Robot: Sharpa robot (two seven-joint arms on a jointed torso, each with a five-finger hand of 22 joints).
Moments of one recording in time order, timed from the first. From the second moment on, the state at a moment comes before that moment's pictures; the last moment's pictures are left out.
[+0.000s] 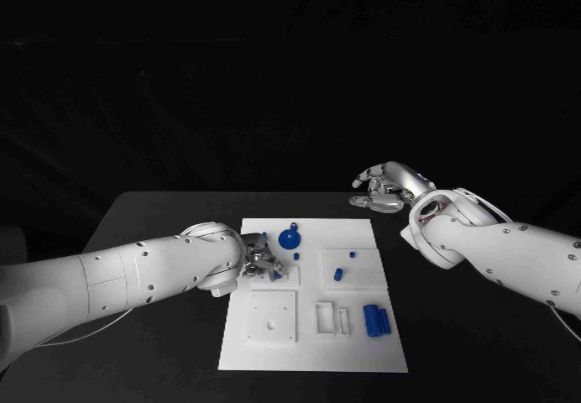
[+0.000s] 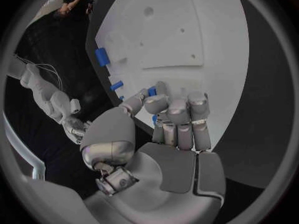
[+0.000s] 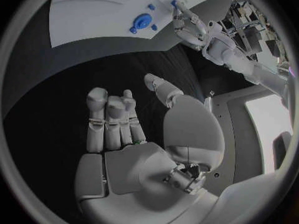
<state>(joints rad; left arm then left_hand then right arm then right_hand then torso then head) 1.29 -0.59 -0.24 1.25 -0.98 -0.02 -0.40 0.81 -0.07 0.63 -0.15 0.05 1.18 0.02 0.32 0.78 1.45 -0.10 0.90 0.93 1.27 -0.21 1.35 0.76 0.11 1.05 -0.18 1.13 1.31 1.26 -0.73 0.00 1.34 -1.26 -0.51 -0.10 1.03 -0.24 0.58 -0.16 0.31 0.87 0.14 0.29 0.41 1.03 0.03 1.12 1.12 1.24 -0.08 1.22 0.93 0.19 1.20 -0.05 0.98 1.31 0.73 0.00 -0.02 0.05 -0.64</state>
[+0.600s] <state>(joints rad) 1.30 -0.59 -0.24 1.25 -0.98 -0.02 -0.40 0.85 -0.03 0.64 -0.18 0.08 1.18 0.02 0.32 0.79 1.45 -0.10 0.91 0.92 1.27 -0.21 1.36 0.75 0.11 1.05 -0.17 1.13 1.31 1.26 -0.73 0.00 1.34 -1.26 -0.51 -0.10 1.03 -0.24 0.58 -0.16 0.31 0.87 0.14 0.29 0.41 1.02 0.03 1.12 1.12 1.24 -0.08 1.22 0.93 0.19 1.20 -0.05 0.98 1.31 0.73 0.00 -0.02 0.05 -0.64</state>
